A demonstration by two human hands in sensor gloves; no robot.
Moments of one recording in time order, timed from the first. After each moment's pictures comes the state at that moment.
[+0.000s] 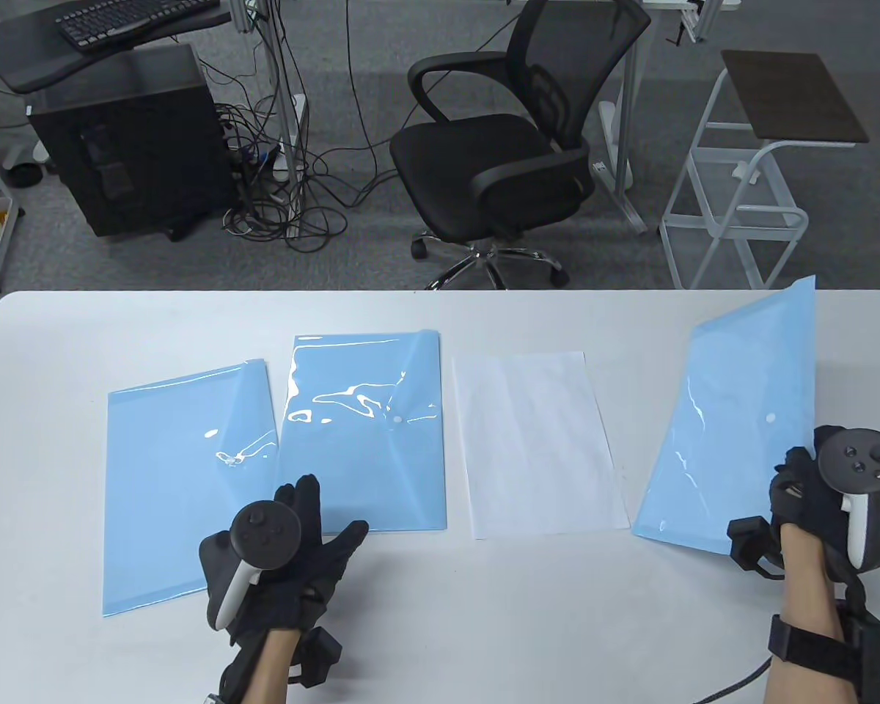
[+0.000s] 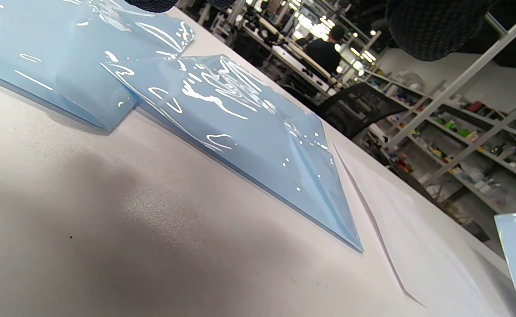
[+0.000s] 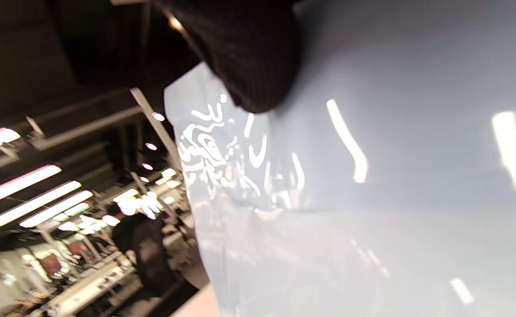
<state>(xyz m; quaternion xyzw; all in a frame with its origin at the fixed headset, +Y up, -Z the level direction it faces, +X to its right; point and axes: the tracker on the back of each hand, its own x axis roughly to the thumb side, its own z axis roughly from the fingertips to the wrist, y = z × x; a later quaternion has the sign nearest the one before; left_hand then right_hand) -0.209 -0.723 -0.250 -0.10 0.06 0.33 0.94 0.370 -0.621 -0.295 -0.32 -0.18 0.90 0.25</state>
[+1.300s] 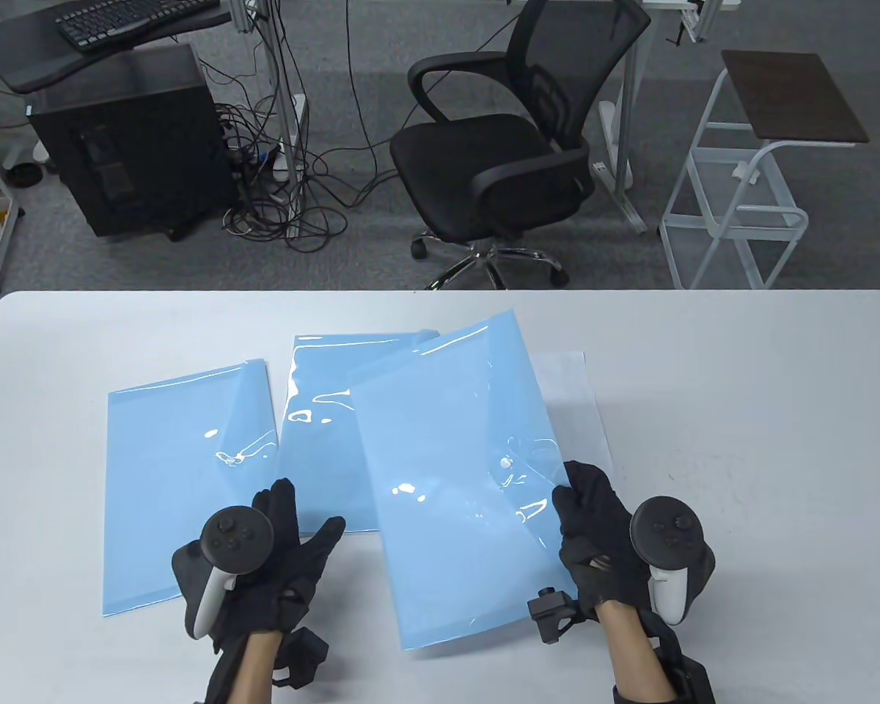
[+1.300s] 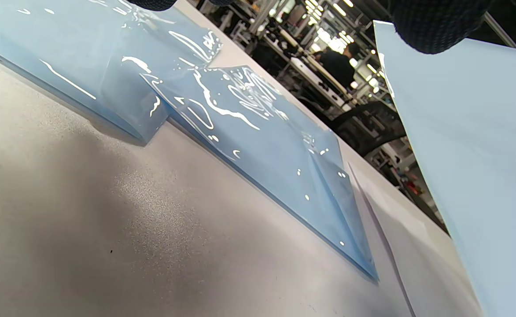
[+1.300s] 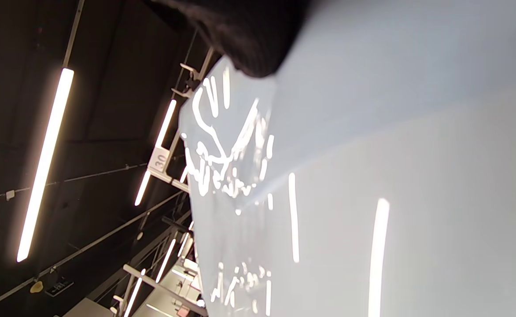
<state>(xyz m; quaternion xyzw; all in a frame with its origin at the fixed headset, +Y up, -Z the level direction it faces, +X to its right) -0.231 -0.729 -0.245 -0.09 0.10 0.36 0.92 0.179 -0.701 -0.270 -0.04 -0.06 0.83 0.55</state>
